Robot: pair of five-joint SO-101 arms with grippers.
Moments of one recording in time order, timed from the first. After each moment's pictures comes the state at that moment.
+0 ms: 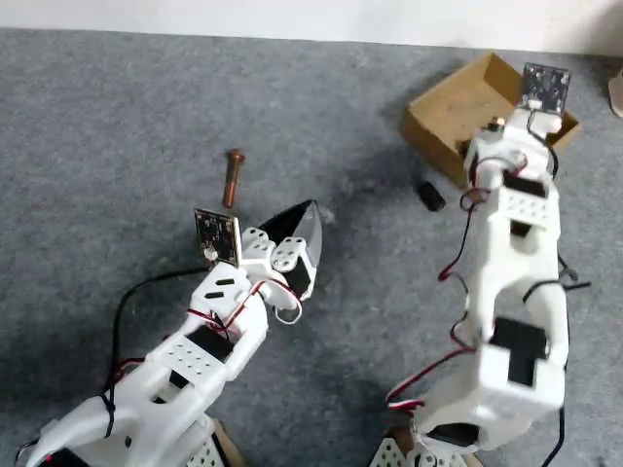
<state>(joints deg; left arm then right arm) 26.3 -39.6 82.9 -28.9 29.2 10.7 9.0 10.6 20.8 6.7</state>
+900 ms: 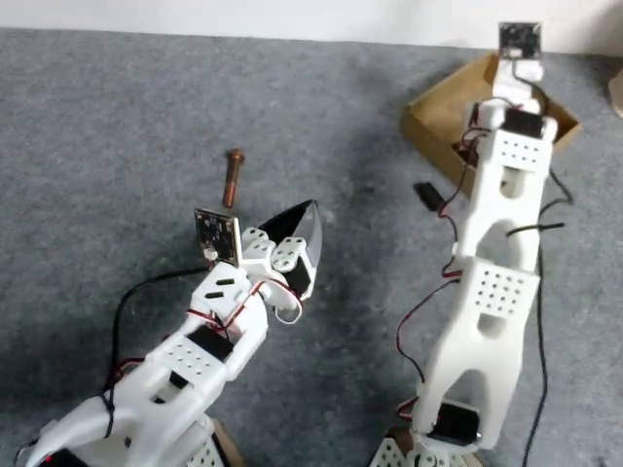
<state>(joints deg) 26.3 -39.6 82.9 -28.9 29.2 9.3 56.3 -66.9 62.5 13.8</state>
